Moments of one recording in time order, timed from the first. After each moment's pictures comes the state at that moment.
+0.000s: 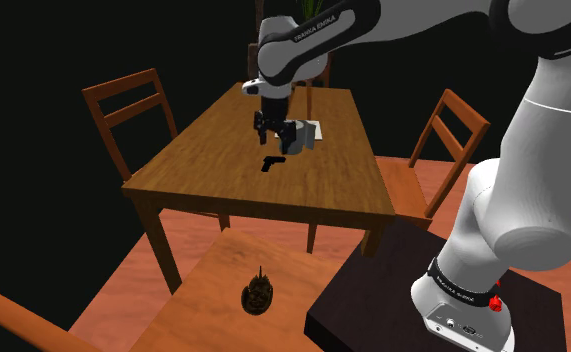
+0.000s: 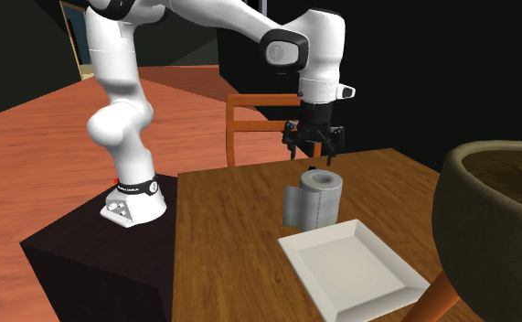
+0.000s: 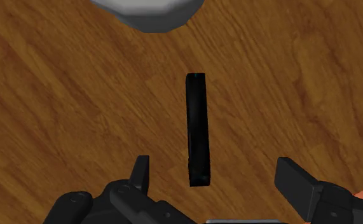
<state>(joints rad) 0.31 0.06 -0.28 -2.02 0.07 2.06 -1.53</state>
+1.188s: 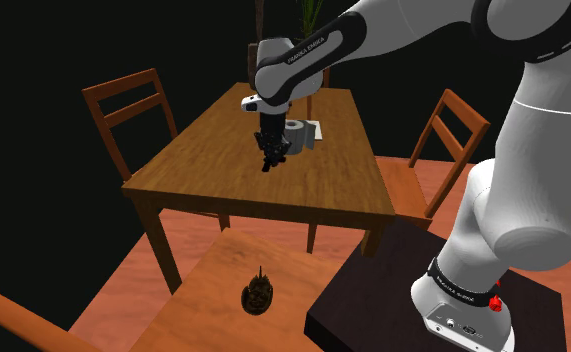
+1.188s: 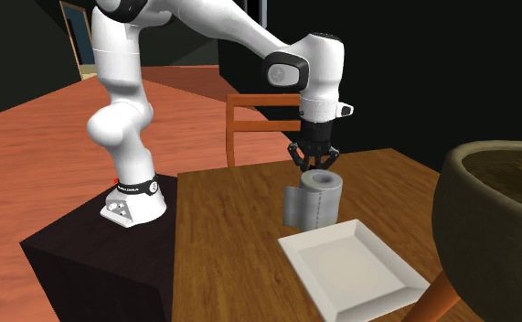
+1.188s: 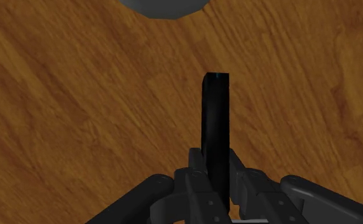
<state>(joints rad) 0.31 0.12 -0.27 -2.06 0.09 2.16 -1.58</state>
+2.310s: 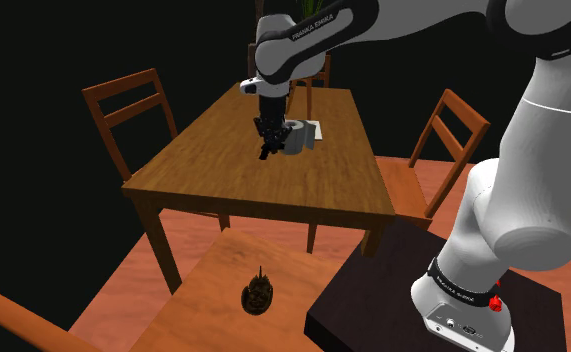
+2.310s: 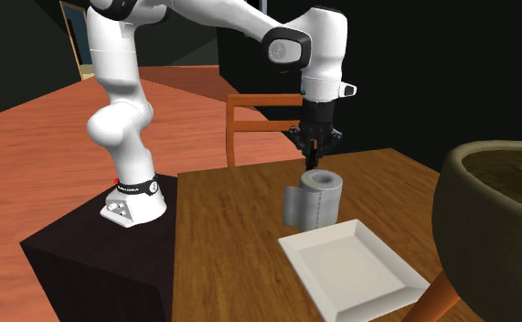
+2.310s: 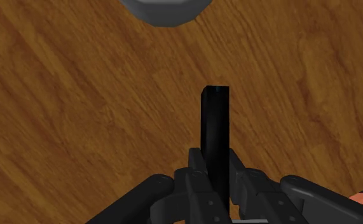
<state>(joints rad) 0.32 0.07 -0.27 -2.00 0.07 2.05 -1.56</state>
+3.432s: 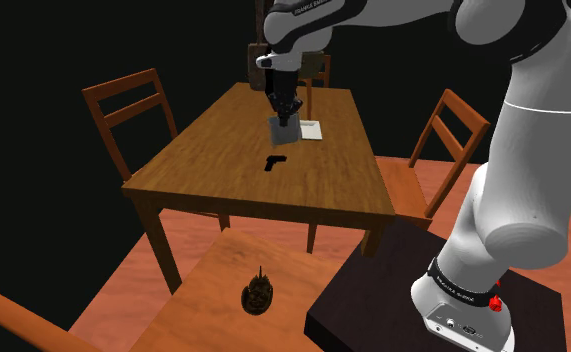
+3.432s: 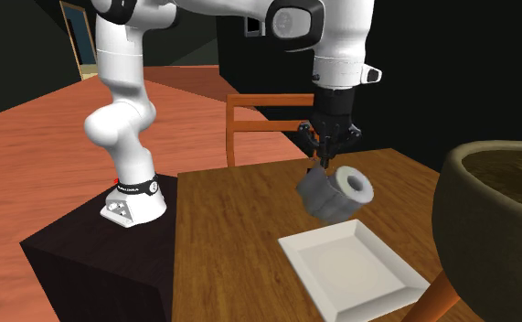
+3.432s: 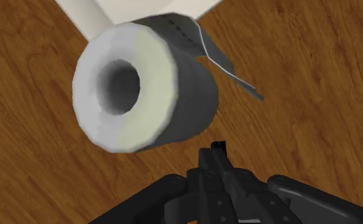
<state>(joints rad) 0.21 0.17 -0.35 -1.75 0.10 1.89 -1.74</state>
